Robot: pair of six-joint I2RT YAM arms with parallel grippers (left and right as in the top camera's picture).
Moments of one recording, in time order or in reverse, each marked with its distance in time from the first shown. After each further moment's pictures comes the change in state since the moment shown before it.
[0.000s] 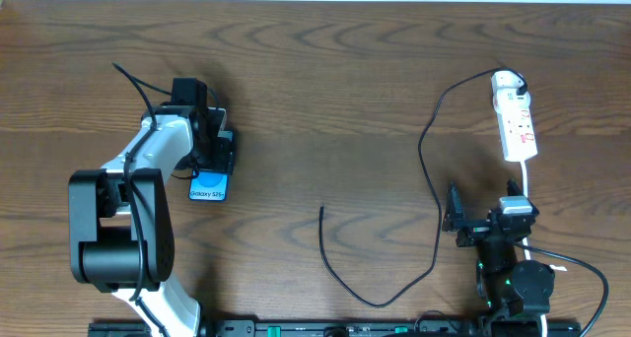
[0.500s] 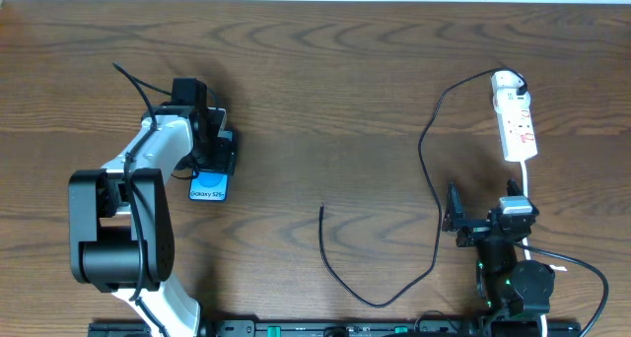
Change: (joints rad) left arm 0.000 0.000 -0.001 0.002 0.000 0.000; right arm 0.000 0.000 0.000 0.000 0.000 0.000
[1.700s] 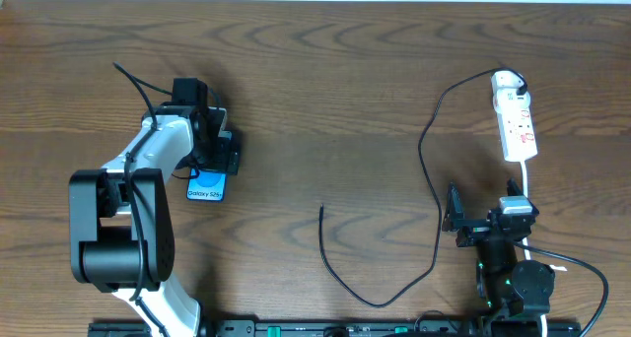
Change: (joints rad) left arm 0.000 0.000 0.000 0.004 0.001 0.000; right arm 0.000 0.000 0.000 0.000 0.000 0.000
